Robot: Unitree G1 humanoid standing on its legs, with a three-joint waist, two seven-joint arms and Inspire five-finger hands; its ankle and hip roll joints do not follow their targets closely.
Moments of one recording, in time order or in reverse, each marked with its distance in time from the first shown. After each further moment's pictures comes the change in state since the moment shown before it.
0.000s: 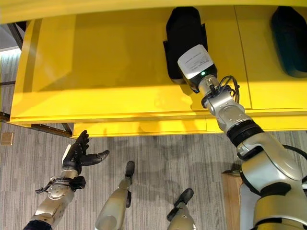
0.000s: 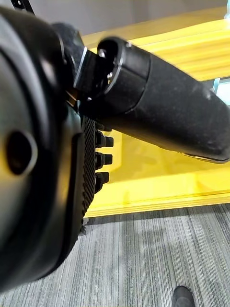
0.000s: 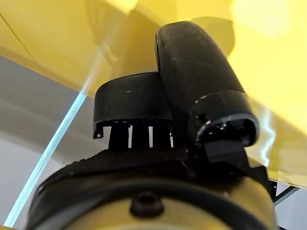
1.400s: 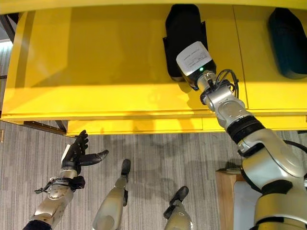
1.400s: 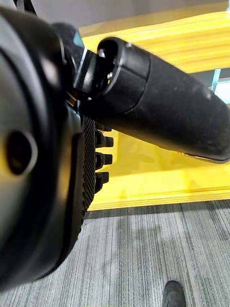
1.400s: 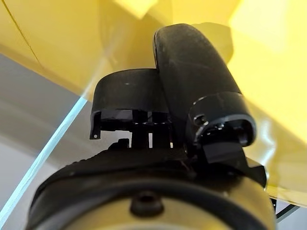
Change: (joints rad) left arm 0.002 0.000 0.007 0.000 0.000 0.000 0.012; right arm -0.043 -0.007 0.024 -0.028 0.029 -0.002 0.094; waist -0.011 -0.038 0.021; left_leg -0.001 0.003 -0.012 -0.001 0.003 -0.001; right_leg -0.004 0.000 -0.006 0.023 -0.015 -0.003
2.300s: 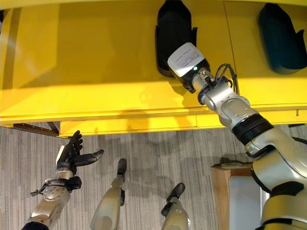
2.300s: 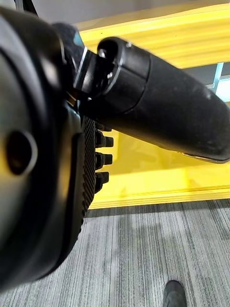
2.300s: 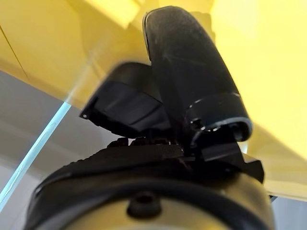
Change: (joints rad) left arm 0.023 0.001 0.046 -0.007 0.001 0.001 0.005; right arm -0.007 -0.094 0.052 -0.191 0.079 -0.059 0.087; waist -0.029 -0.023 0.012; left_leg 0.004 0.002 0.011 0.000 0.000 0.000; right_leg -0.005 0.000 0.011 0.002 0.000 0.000
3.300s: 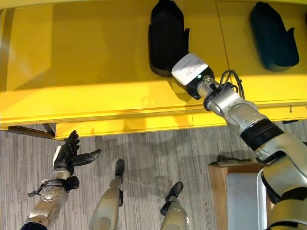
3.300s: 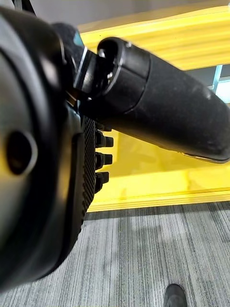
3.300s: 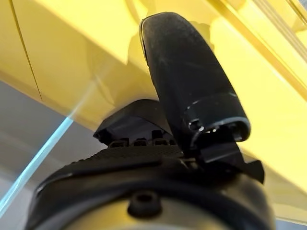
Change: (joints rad) left arm 0.007 0.000 0.029 -0.003 0.002 0.007 0.001; right arm 0.051 -0.073 0.011 -0.029 0.000 -0.035 0.032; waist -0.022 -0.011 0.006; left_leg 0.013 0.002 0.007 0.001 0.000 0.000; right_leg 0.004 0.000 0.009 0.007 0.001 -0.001
